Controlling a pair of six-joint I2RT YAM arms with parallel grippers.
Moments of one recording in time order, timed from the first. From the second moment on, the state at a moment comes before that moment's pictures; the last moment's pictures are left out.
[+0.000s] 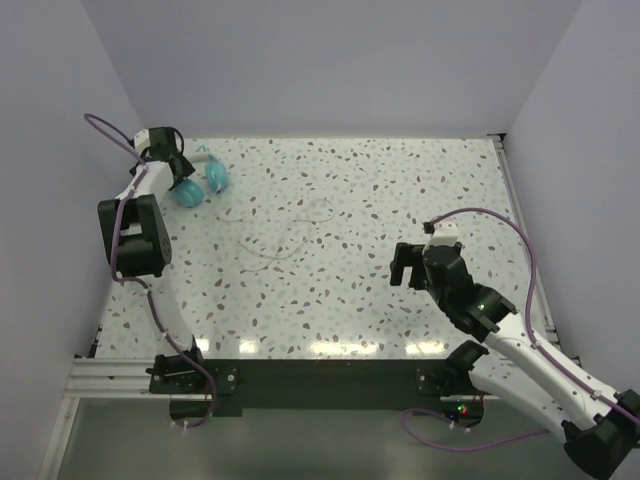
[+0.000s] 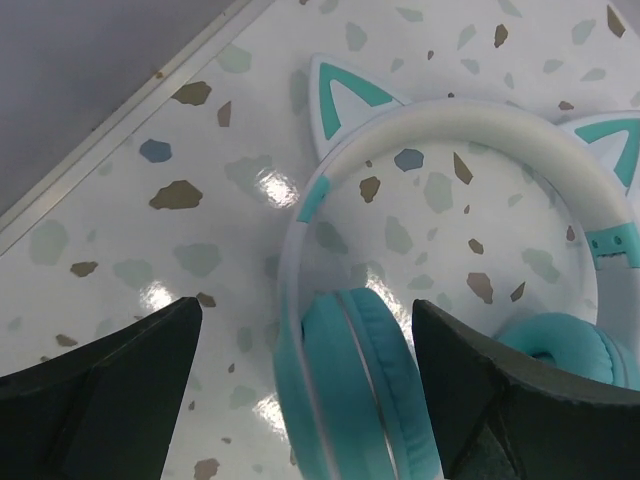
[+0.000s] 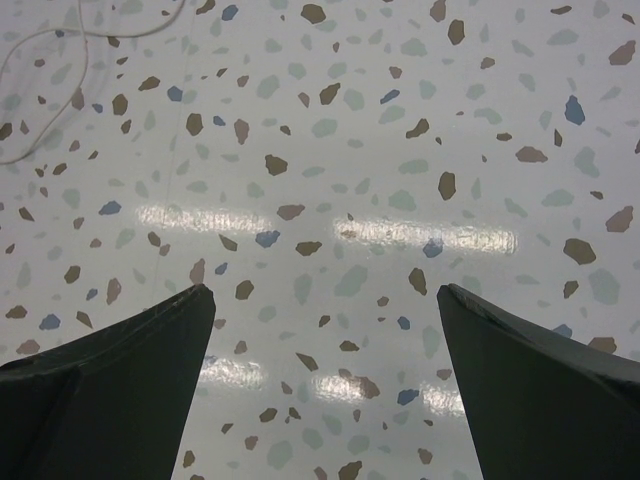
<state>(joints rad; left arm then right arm) 0.17 2.07 1.61 -0.38 -0.41 -0.55 0.66 0.71 0.59 -0.46 0.42 0.44</state>
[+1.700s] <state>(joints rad) -1.01 1.38 0.64 -0.56 -0.66 -1.82 0.66 0.86 0.57 -0.37 0.12 0.43</state>
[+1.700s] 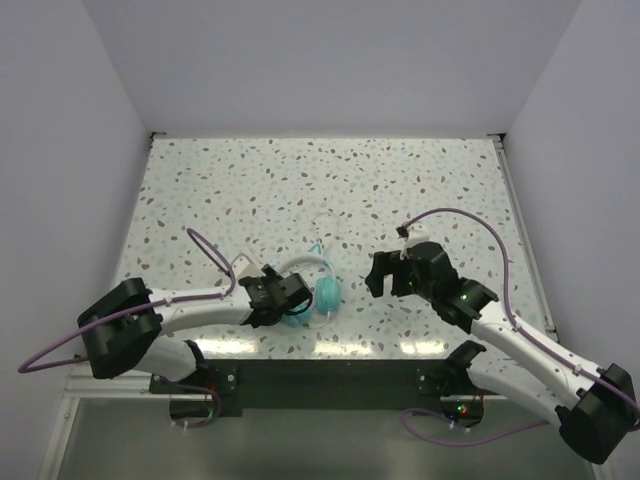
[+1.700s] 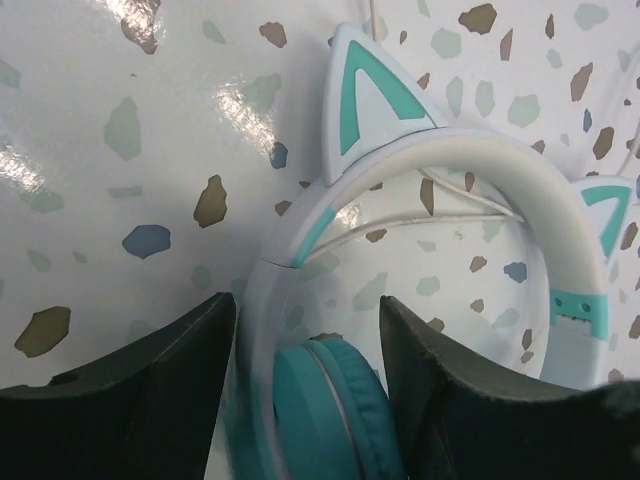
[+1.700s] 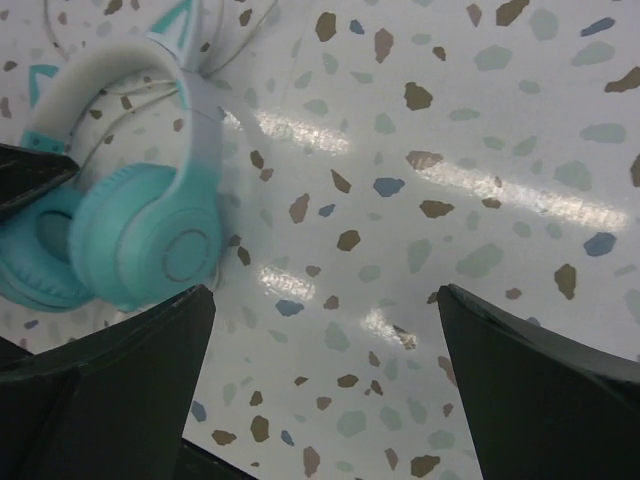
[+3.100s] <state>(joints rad) -0.75 1.35 0.82 -0.25 -0.41 -0.41 0.84 1.36 0.64 -0.17 0.38 0.81</state>
